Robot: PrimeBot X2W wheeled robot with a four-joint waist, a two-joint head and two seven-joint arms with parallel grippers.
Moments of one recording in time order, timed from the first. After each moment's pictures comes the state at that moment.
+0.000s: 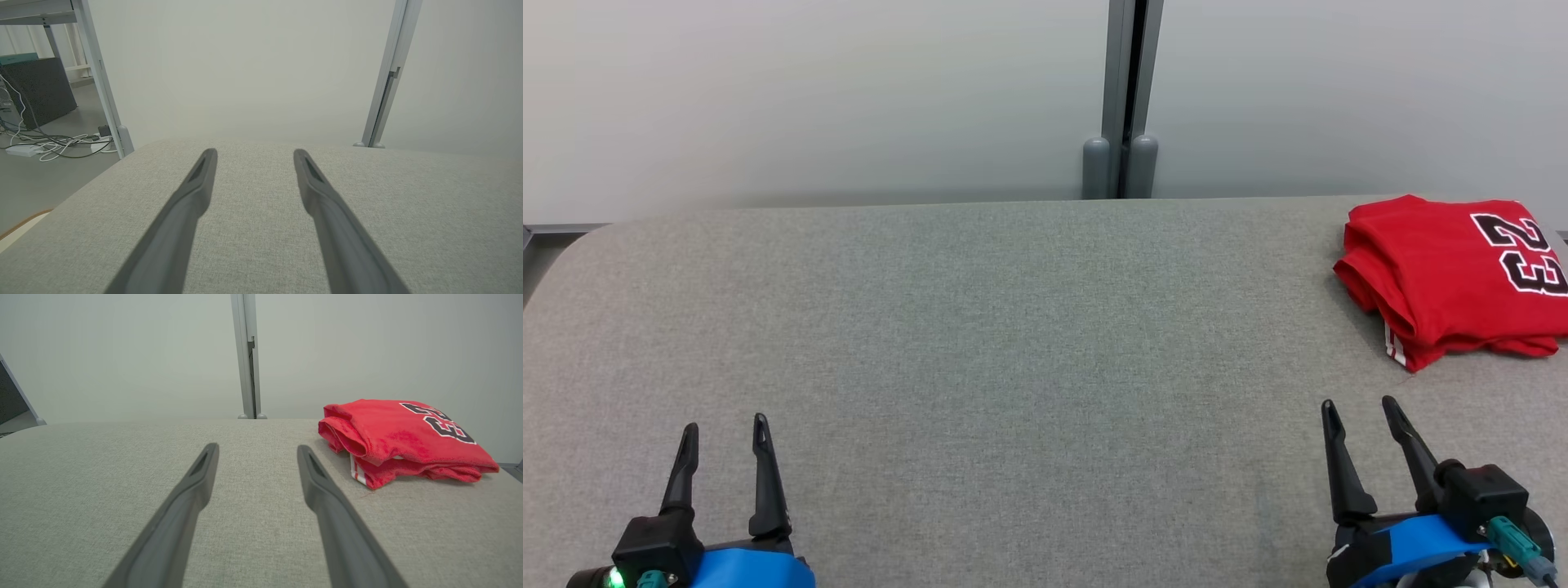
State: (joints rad) left arm 0.02 0.06 0.11 0.23 -0.08 -0.07 -0.26; right arm -0.05 -0.06 -0.05 0.27 0.11 0.13 -0.26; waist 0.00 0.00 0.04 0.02
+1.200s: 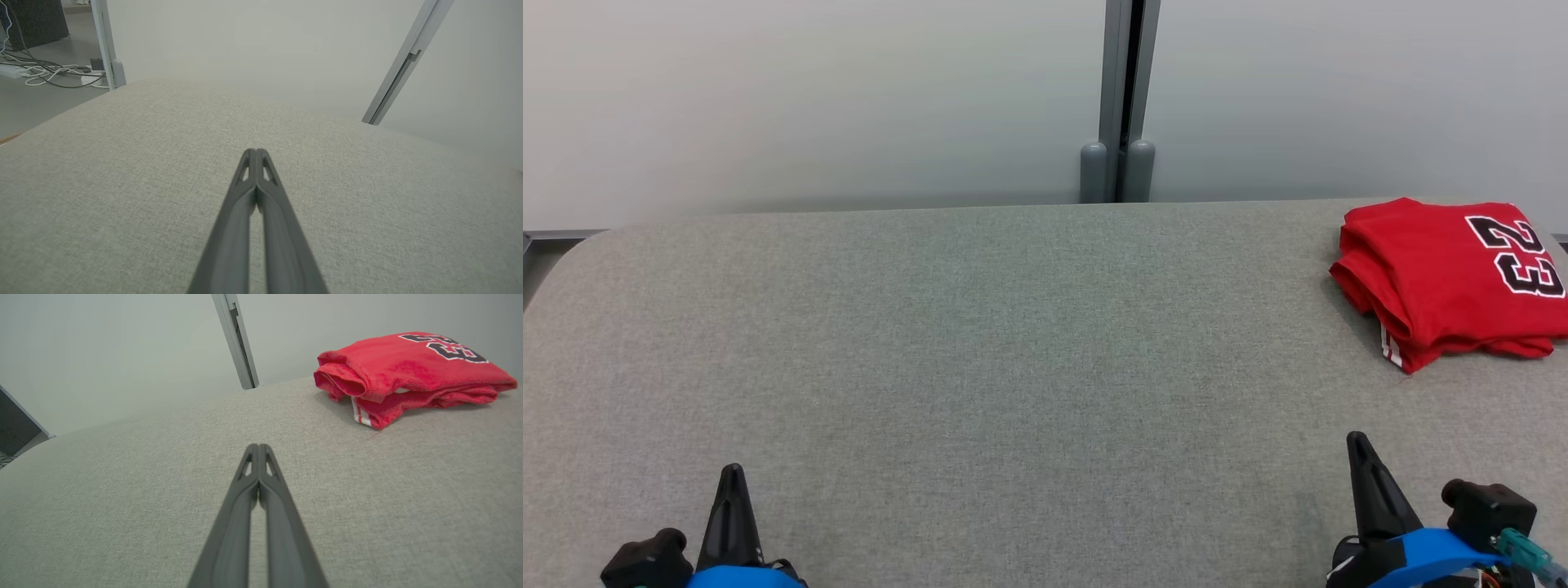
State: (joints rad) left arm 0.03 0.05 0.12 0.33 -0.24 -0.08 -0.21; right arm -0.04 -0.04 -0.05 0.35 0.27 0.13 -0.20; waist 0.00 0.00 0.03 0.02
